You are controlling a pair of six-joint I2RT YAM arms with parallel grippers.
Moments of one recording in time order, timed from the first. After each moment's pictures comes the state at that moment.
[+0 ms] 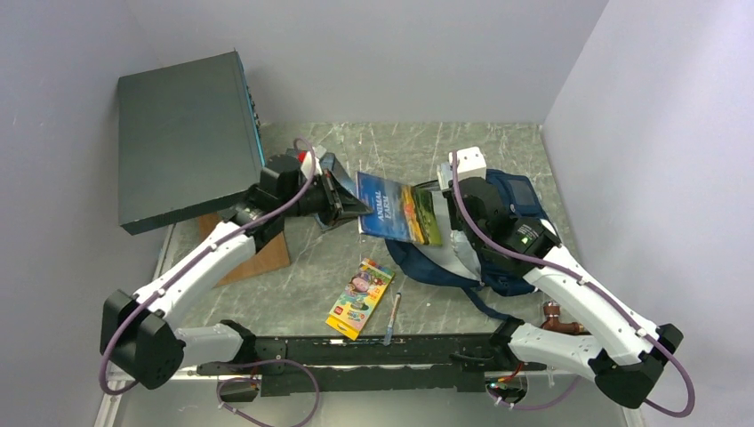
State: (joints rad) left arm -0.52 1.20 1.05 -0.19 0.61 -1.15; right arm 0.76 1.00 1.13 -0.71 0.59 0.18
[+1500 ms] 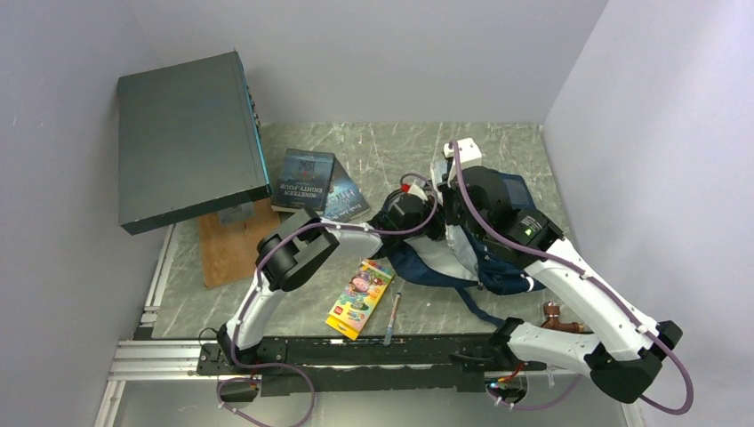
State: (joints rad) left arm -0.94 2.18 1.32 0.65 0.17 -1.43; right arm 0.75 1.04 1.23 -0.73 0.44 0.18
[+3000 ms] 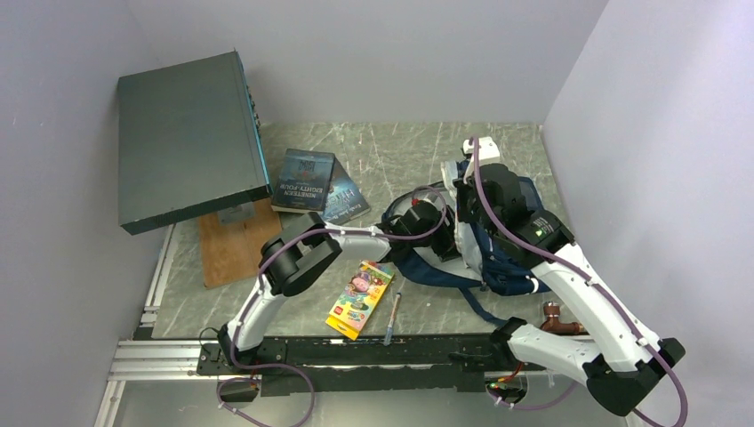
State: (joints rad) left arm -1.01 2.22 1.42 0.44 0.22 -1.53; right arm 0.61 1.01 1.20 -0.72 0.36 0.18
